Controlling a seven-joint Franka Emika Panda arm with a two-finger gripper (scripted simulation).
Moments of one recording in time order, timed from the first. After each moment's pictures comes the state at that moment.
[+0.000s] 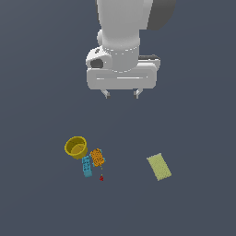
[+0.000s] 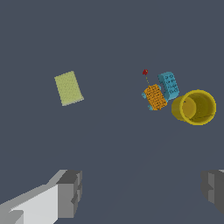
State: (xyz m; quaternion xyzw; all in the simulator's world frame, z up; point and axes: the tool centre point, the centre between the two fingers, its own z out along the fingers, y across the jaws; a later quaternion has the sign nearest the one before) arm -0.009 0.013 0.335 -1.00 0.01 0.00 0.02
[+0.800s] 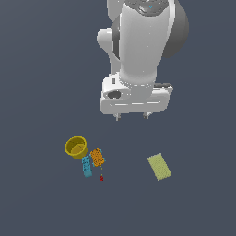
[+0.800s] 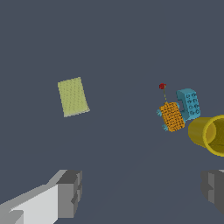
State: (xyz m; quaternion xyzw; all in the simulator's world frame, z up) arm 0.042 0.049 0.286 -1.00 -0.03 0.00 0.01
